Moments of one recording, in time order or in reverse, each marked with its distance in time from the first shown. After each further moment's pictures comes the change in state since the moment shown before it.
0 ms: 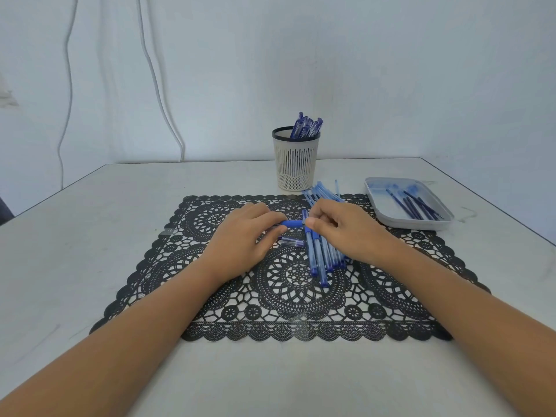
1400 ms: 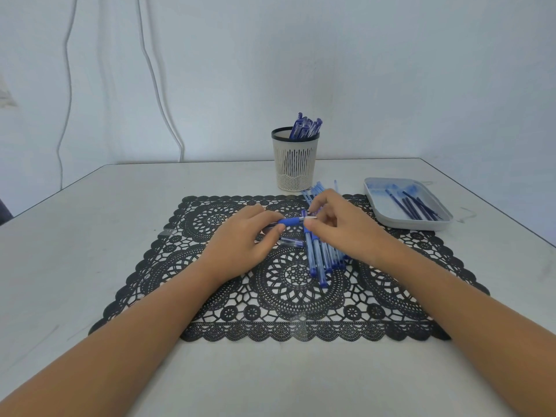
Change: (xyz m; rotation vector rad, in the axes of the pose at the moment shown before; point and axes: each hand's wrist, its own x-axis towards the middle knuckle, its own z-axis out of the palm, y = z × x) left_hand -0.002 0.002 0.000 -0.126 0.011 -0.078; right_hand -0.004 -0.006 0.000 0.103 0.023 0.065
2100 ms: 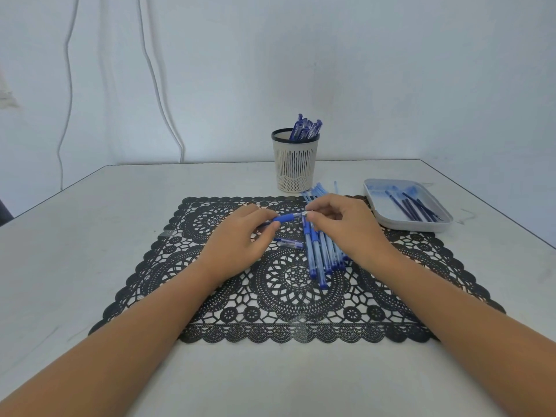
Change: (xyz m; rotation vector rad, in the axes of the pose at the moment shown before) left_hand 0.000 -0.004 0.001 -0.045 0.028 -0.089; right_hand 0.002 -0.001 0.008 0.191 0.237 0.016
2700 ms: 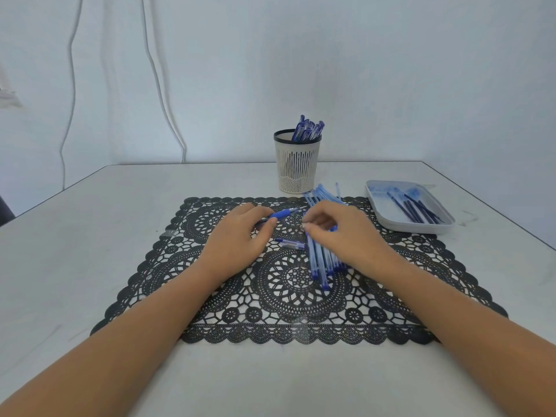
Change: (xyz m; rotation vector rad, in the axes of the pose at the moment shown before) left_hand 0.002 -0.001 -0.001 0.015 0.030 -0.091; right_hand -0.006 -0.004 0.000 -0.194 -0.124 -0.087
